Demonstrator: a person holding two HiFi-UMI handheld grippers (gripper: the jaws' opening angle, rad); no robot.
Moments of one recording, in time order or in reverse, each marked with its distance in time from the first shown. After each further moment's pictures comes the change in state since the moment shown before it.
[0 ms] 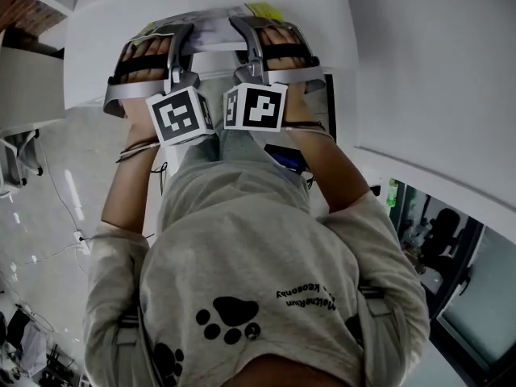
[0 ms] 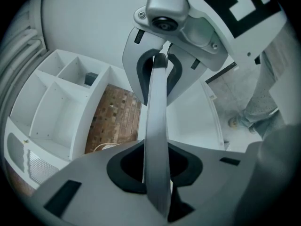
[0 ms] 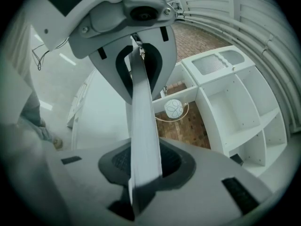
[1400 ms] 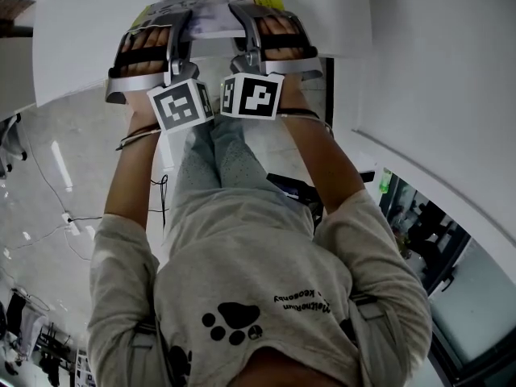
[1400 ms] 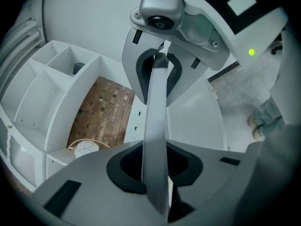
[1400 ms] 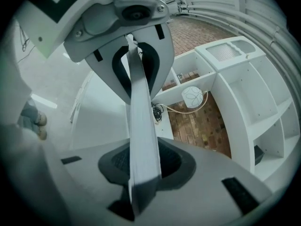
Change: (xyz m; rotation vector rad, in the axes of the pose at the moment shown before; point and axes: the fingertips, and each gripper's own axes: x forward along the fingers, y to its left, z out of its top) left arm 0.099 -0.075 -0.005 -0.054 0.001 -0.023; right arm 0.081 0.077 -0.053 -0.004 0.024 0.065
